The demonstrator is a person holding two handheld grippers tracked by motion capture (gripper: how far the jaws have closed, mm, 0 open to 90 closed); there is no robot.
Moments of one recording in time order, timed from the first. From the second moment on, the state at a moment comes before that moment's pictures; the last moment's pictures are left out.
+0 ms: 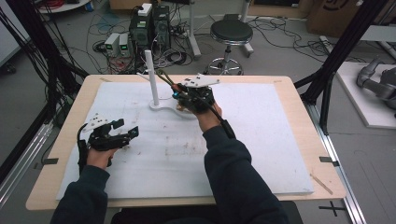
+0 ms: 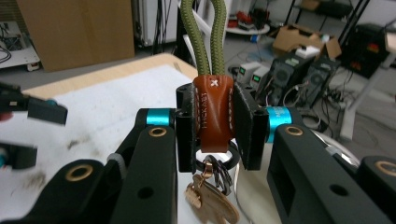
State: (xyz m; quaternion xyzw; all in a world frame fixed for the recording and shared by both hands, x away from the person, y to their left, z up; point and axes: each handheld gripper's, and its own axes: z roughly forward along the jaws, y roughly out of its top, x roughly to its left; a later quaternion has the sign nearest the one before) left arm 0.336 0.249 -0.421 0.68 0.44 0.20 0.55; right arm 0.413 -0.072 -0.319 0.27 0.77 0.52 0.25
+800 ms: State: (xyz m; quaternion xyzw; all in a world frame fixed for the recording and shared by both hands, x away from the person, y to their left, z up) left arm 0.335 0.252 -0.421 0.67 0.44 0.20 0.56; right arm 0.450 -0.005 -0.330 0.28 0.80 0.43 0.31
